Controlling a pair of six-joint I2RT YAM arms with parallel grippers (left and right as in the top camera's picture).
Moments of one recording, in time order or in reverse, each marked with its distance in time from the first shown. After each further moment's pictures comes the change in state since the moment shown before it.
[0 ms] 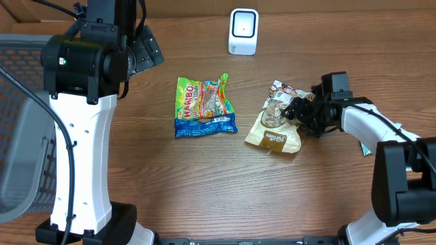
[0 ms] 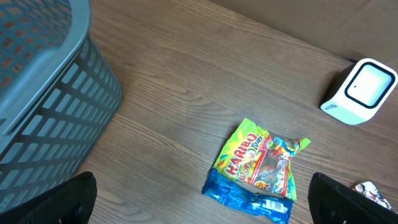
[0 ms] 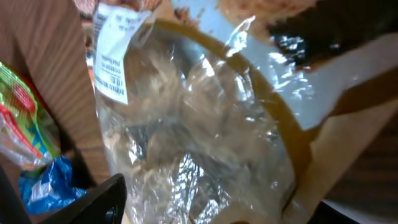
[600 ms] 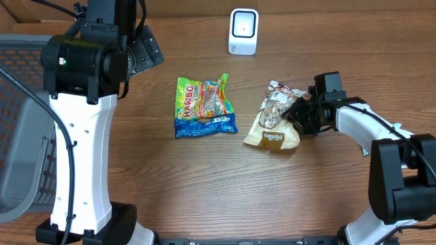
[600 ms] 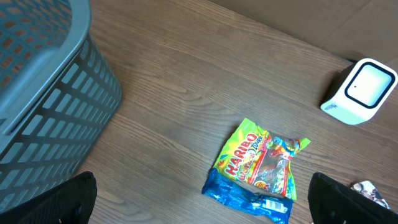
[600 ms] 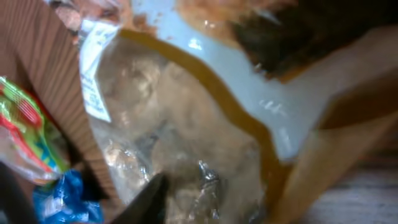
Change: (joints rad) left arm 0.000 0.000 0.000 0.000 0.000 0.000; right arm 0.028 0.023 0.004 0.021 -0.004 0.097
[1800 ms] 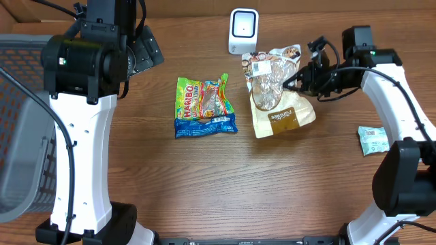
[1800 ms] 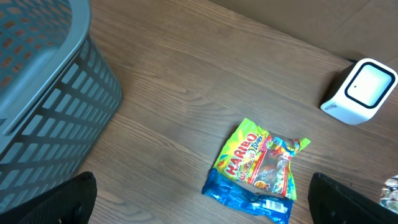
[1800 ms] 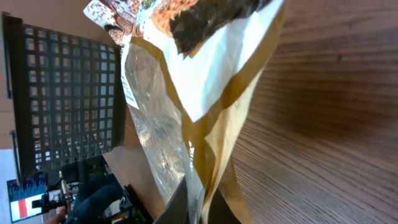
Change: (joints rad) left arm 0.000 0.000 0.000 0.000 0.000 0.000; right arm -0.101 0.038 0.539 -0.556 -0.467 -0.634
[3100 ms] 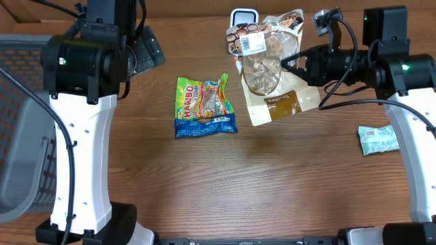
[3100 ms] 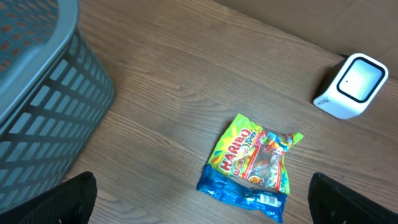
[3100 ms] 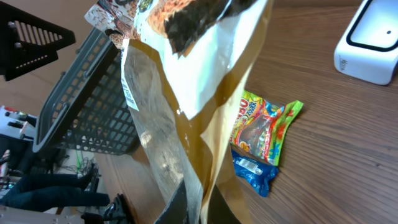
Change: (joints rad) left arm 0.000 0.000 0.000 0.000 0.033 0.000; right arm 0.069 -0.304 0.085 0.056 -0.011 -0.037
